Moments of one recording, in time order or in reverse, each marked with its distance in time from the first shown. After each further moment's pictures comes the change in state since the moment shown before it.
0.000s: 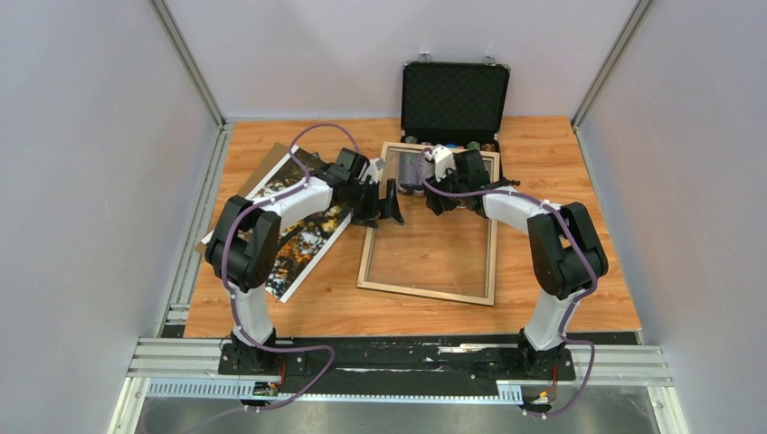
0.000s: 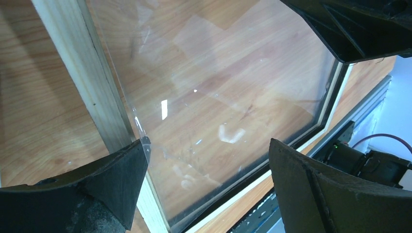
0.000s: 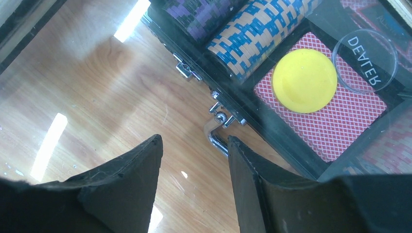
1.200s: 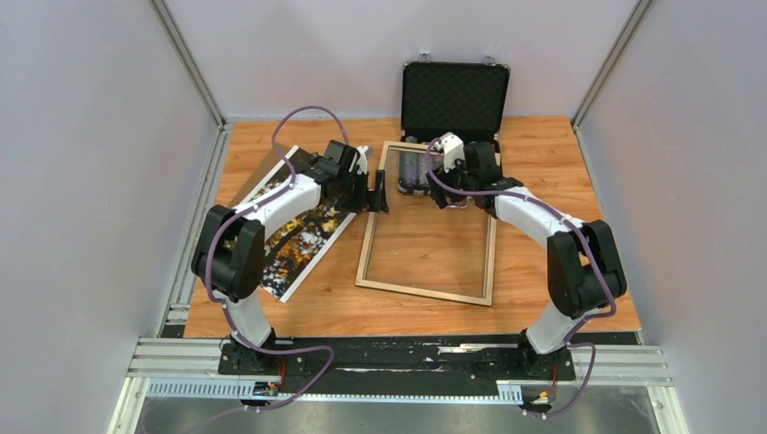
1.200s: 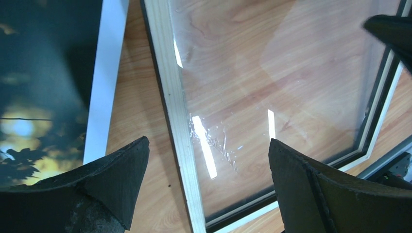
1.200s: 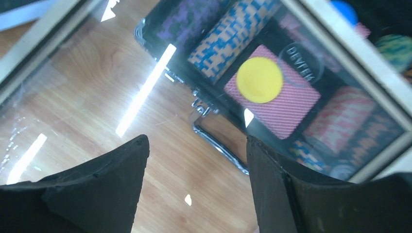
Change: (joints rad) left arm 0.025 -0.102 0.006 -0.052 -0.205 0.114; right arm -0.005 -0.121 0.001 -0.061 0.053 0.008
